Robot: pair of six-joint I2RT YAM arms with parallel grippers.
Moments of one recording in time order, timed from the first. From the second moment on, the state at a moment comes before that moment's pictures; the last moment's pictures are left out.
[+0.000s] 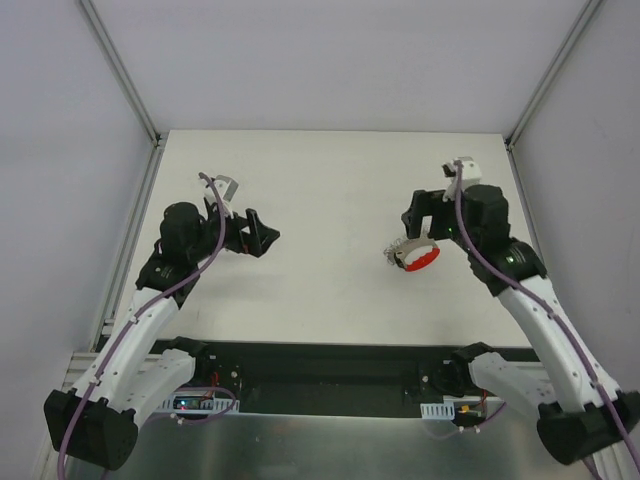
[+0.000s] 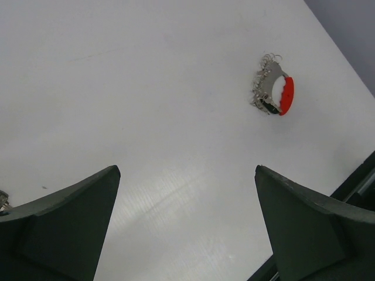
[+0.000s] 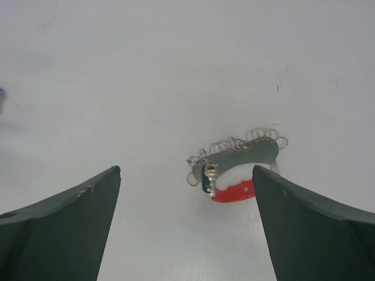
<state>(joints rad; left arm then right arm) -0.25 0.83 0.69 -0.19 0.43 -0.24 0.38 1.03 1.02 -0.52 0.06 0.16</state>
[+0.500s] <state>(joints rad) -0.26 0.71 0.80 -0.13 0.52 -0.31 0.40 0.62 0.97 -0.74 -0.02 0.39</state>
